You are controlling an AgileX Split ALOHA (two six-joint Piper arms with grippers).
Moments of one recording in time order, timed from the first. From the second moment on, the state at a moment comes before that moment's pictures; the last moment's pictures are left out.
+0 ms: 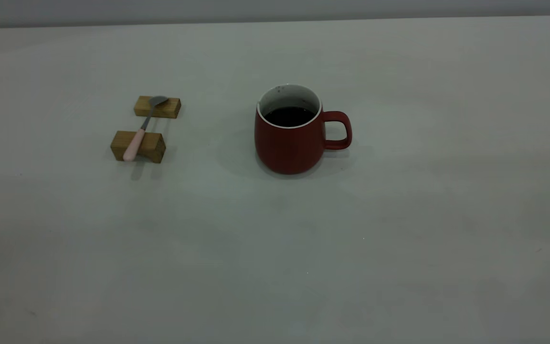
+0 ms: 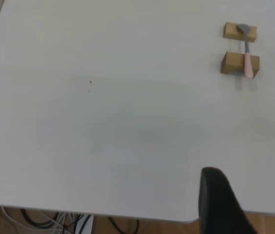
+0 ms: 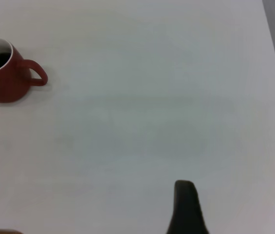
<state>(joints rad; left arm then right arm) -0.04 -0.02 -0.49 0.11 1.13 -0.14 0.02 0.02 -0.47 0.01 1.14 -0.04</state>
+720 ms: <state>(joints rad) -0.04 1.01 -0.67 -0.01 0.60 -0.08 0.02 0.02 -0.47 0.01 1.14 -0.04</state>
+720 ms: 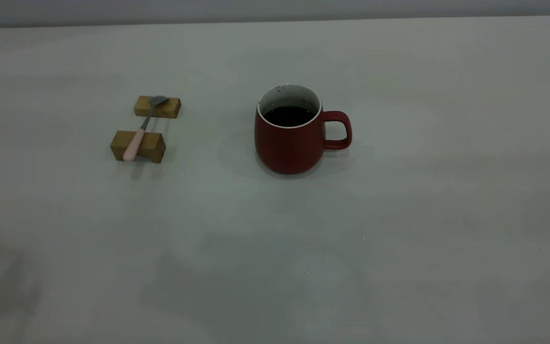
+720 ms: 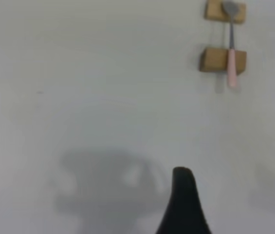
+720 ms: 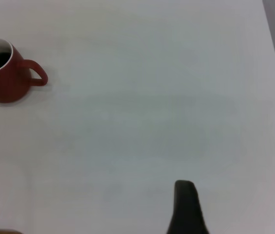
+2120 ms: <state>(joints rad) -0.20 2.27 -1.19 -0.25 0.33 0.03 0.02 0.02 -0.47 0.01 1.14 -0.04</state>
